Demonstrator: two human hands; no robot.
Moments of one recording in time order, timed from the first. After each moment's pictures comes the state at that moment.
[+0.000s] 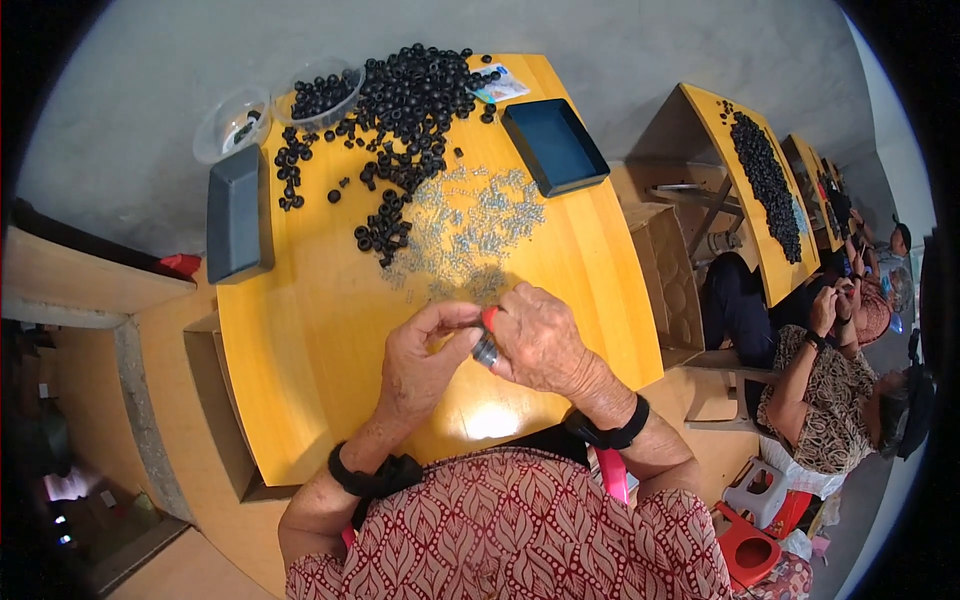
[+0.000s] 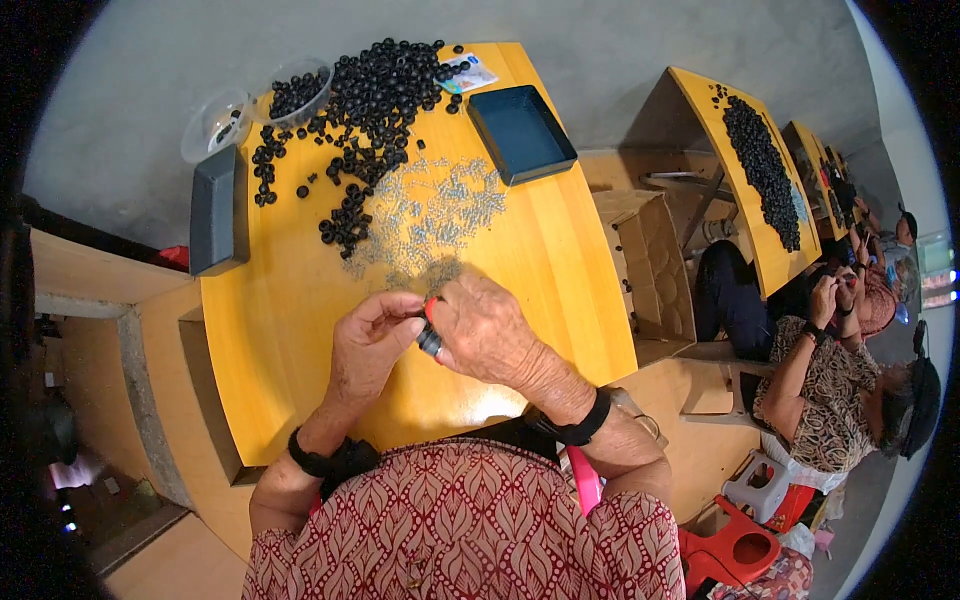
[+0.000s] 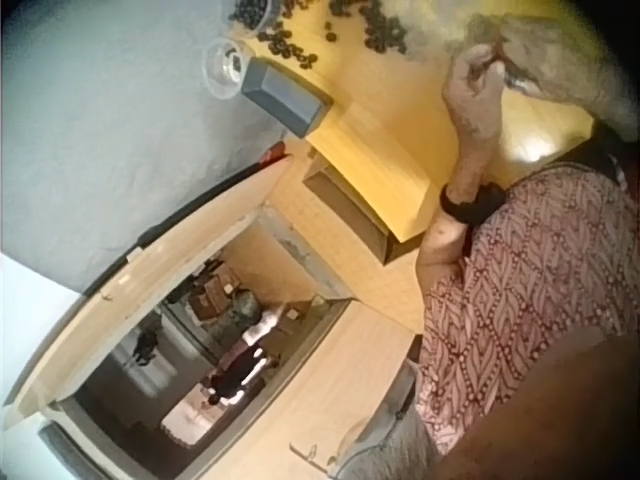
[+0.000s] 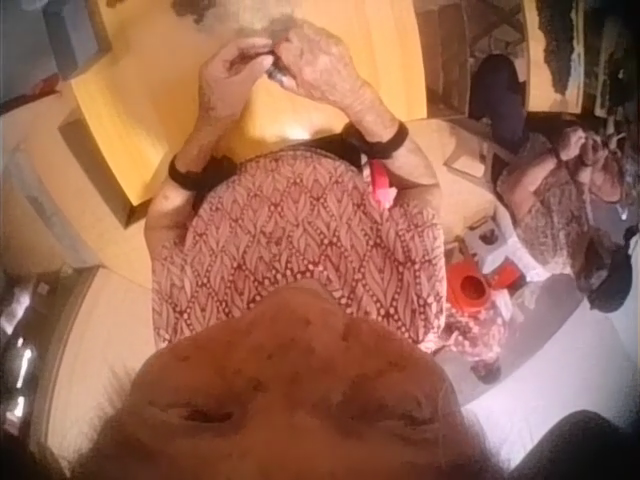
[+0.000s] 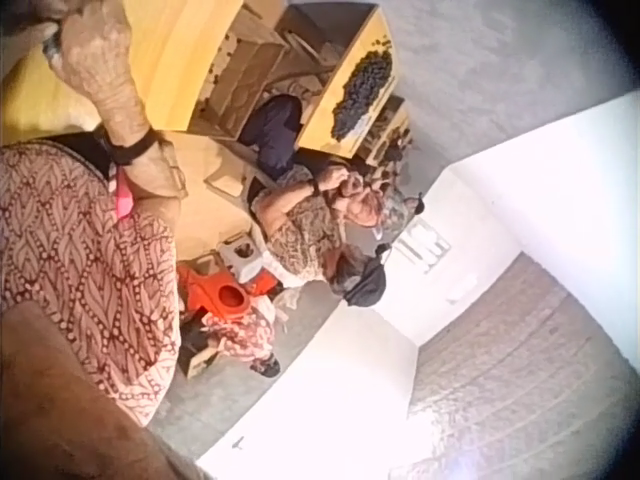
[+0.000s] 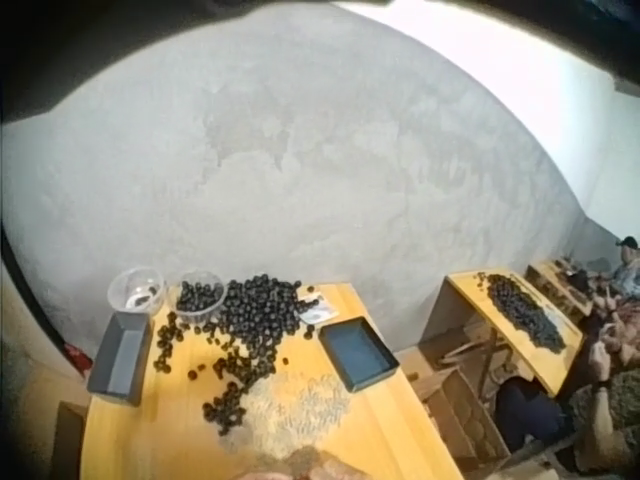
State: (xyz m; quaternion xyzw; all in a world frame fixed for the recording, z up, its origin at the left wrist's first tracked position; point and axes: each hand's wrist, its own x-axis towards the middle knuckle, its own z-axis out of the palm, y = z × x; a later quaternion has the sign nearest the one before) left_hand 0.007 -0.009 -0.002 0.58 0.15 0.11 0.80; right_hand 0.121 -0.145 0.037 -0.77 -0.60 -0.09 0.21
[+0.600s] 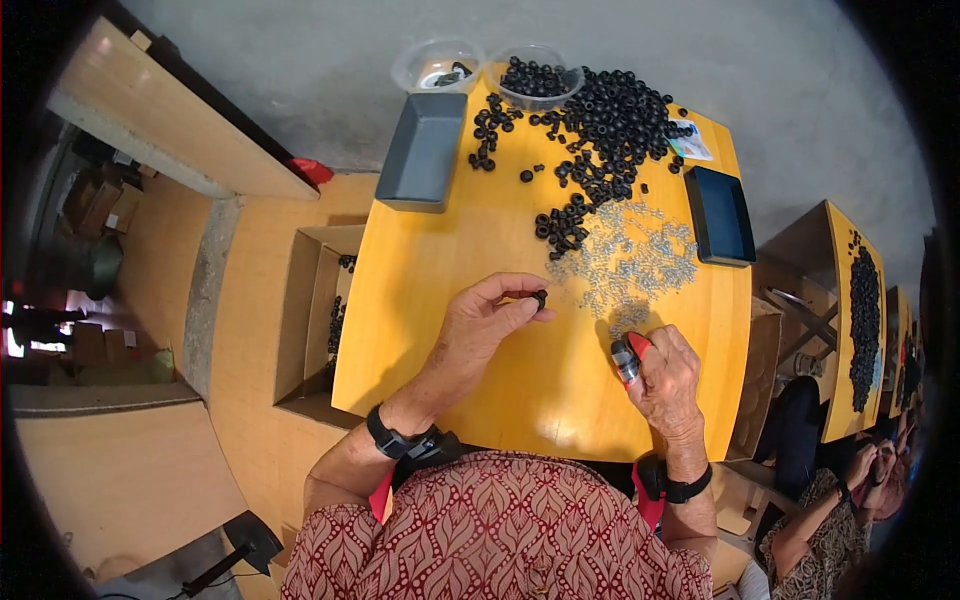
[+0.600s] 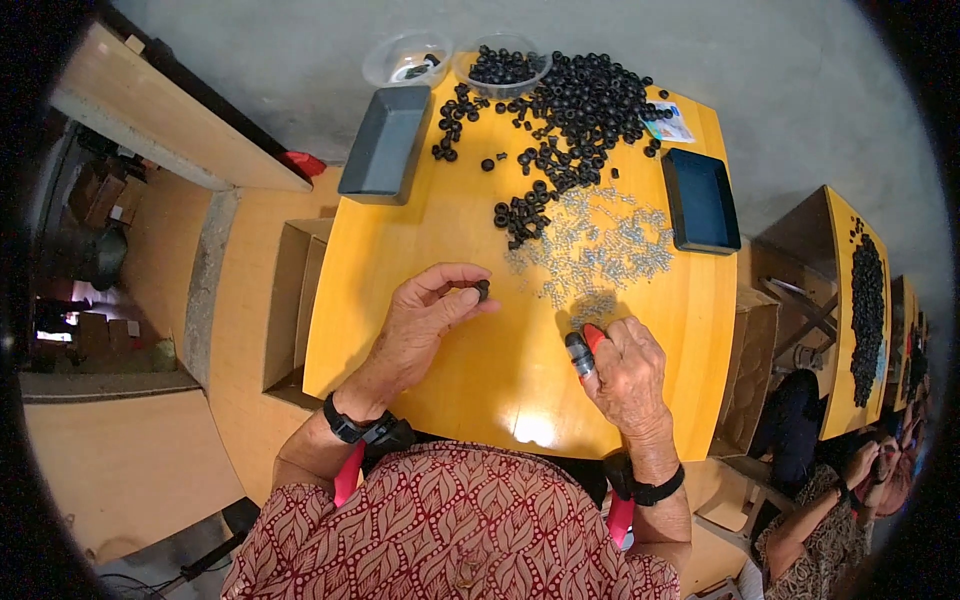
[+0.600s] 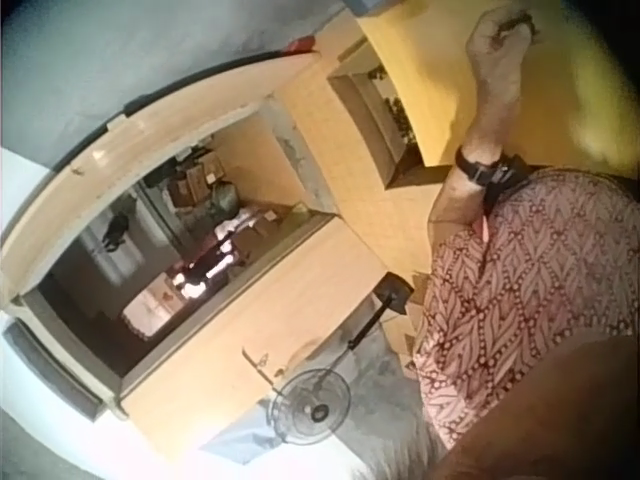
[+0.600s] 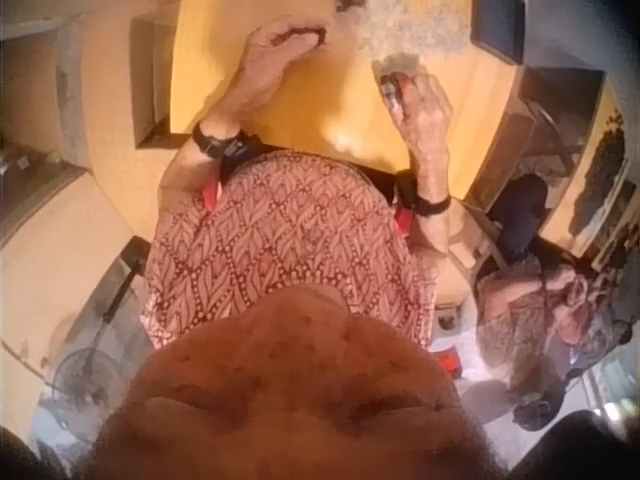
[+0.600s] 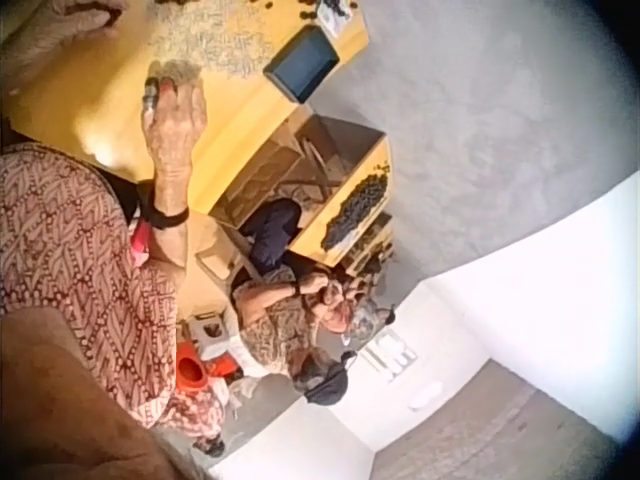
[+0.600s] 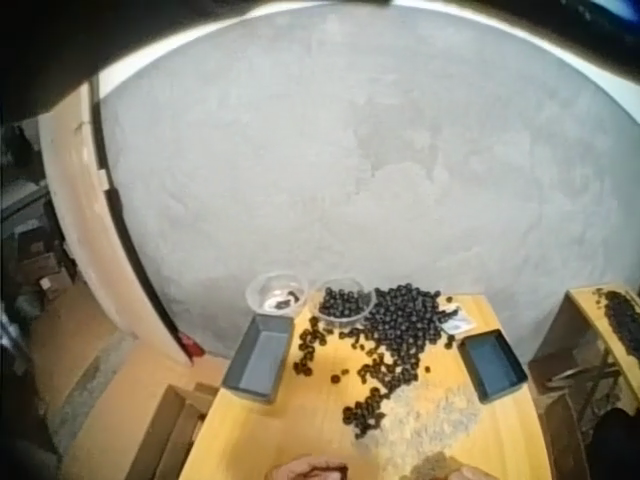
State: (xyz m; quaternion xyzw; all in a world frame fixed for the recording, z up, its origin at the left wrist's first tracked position) left_hand -0.042 0.048 0.020 0.44 0.23 0.18 0.85; right_hand 0.127 -0.146 0.034 -0.75 -0.62 -0.06 0.24
